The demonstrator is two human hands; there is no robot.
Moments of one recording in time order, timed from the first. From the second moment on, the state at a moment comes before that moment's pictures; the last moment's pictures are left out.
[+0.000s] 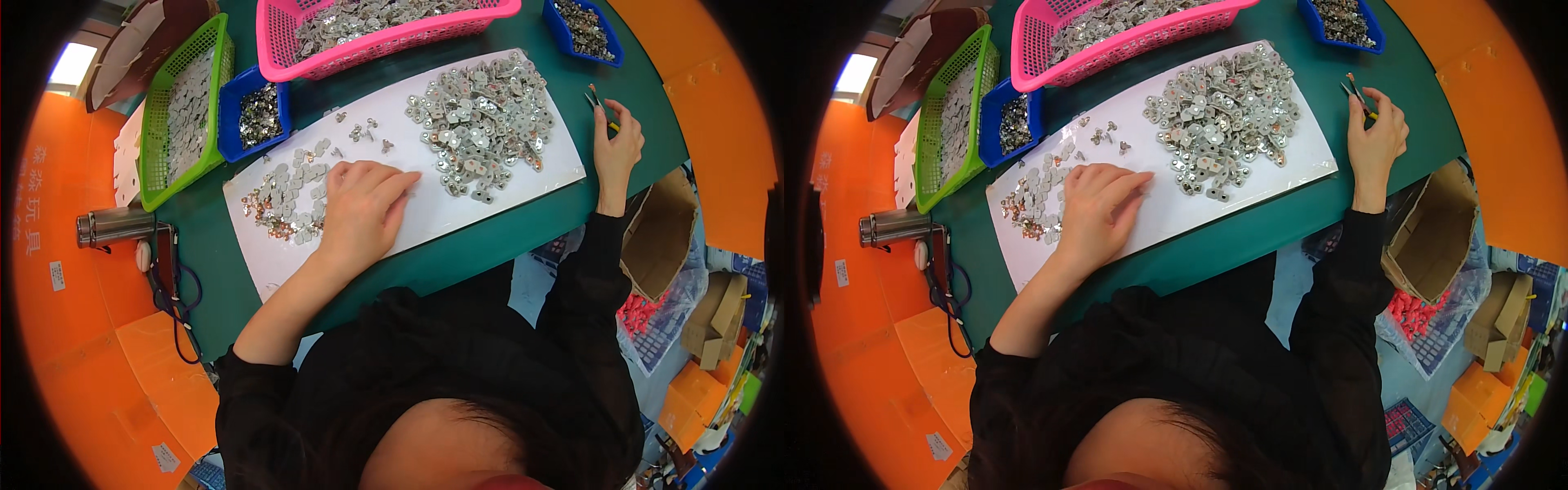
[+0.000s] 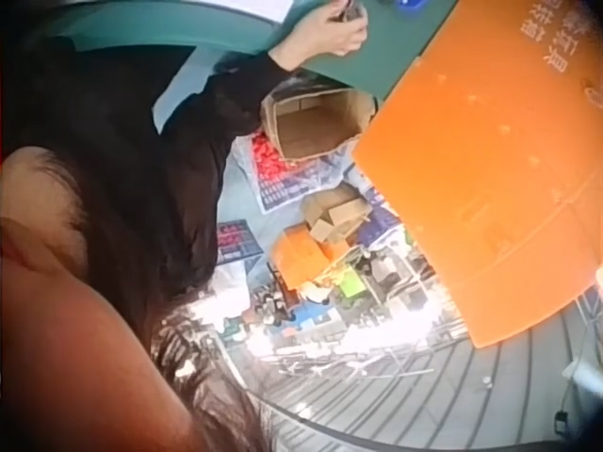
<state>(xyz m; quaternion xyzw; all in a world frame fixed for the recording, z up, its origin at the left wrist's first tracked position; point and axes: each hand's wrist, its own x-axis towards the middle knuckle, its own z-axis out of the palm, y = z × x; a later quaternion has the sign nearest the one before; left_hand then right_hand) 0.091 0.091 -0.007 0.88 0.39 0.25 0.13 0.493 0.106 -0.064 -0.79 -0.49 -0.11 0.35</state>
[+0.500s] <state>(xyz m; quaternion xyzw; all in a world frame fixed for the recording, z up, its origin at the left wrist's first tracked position) 0.161 0.117 -0.002 0.87 0.41 0.21 0.16 0.403 0.140 -0.016 -0.56 -0.74 0.05 0.37</state>
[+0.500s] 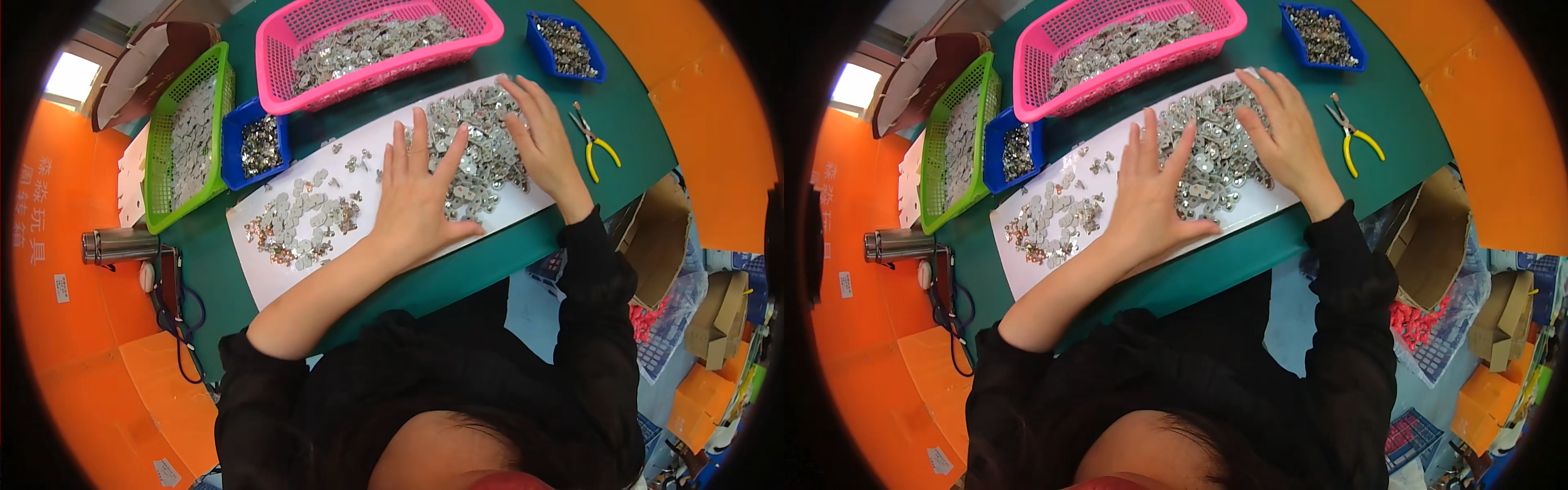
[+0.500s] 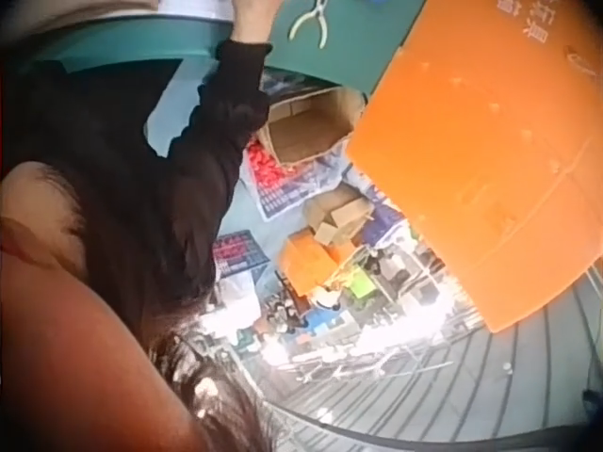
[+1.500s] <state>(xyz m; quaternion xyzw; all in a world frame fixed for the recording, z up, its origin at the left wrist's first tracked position) 0.238 0.168 -0.035 0.63 0.45 0.54 0.33 0.326 0.183 -0.041 -0.57 -0.45 0.37 0.58</state>
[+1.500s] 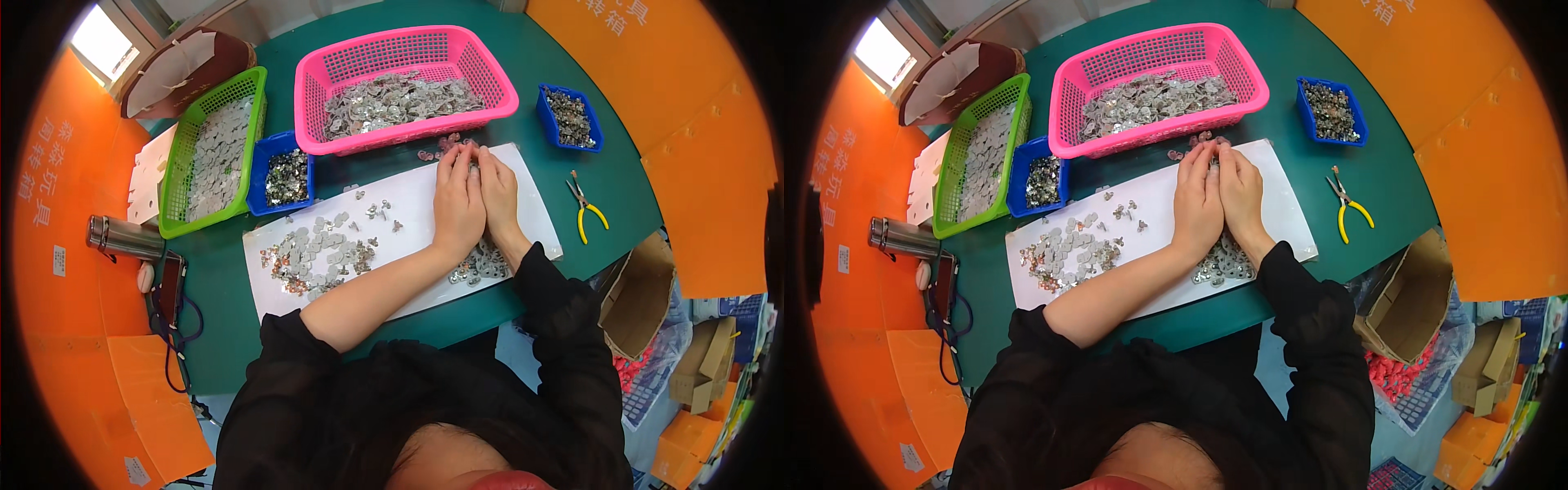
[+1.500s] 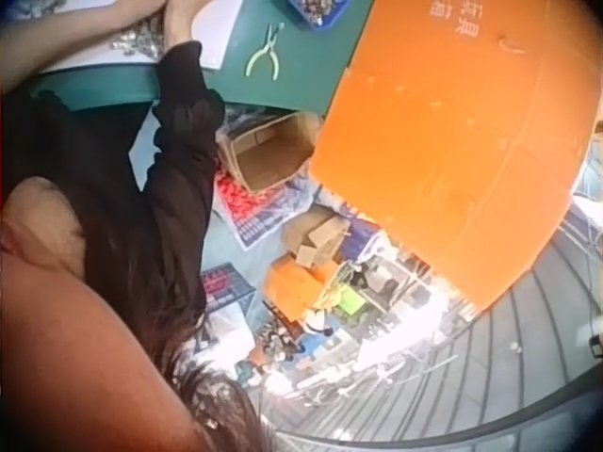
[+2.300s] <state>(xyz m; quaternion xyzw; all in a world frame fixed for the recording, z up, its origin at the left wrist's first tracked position) 0.258 0.199 0.026 0.61 0.33 0.64 0.32 0.322 0.188 0.023 -0.42 -0.26 0.41 0.77</state>
